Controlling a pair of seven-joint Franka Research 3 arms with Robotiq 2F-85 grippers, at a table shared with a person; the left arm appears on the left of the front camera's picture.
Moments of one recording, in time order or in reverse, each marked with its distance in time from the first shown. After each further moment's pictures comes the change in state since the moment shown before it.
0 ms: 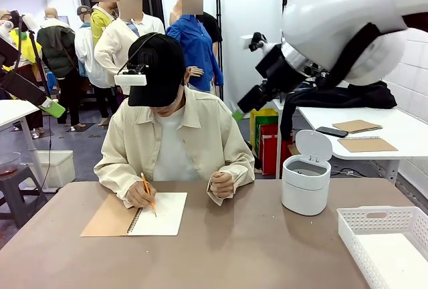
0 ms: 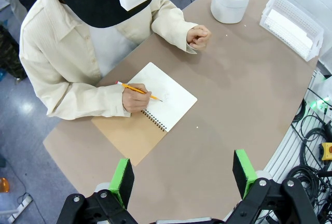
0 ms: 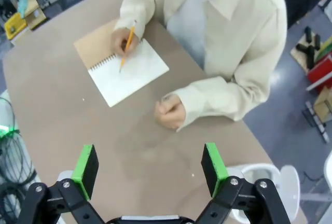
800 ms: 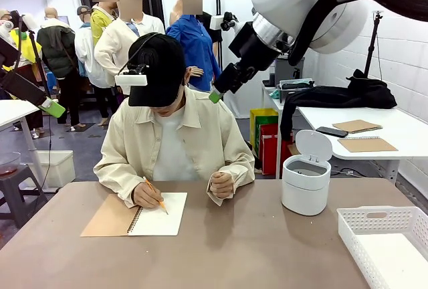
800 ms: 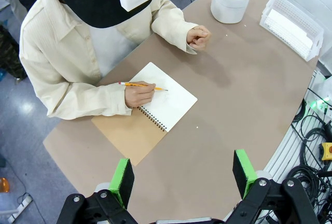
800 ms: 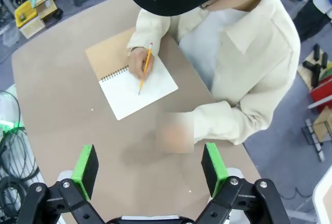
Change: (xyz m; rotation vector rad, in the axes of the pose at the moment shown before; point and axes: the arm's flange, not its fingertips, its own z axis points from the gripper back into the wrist) left arm 0.000 0.000 0.000 0.000 0.000 0.000; right arm 0.065 0.011 -0.006 0.046 0.031 0.087
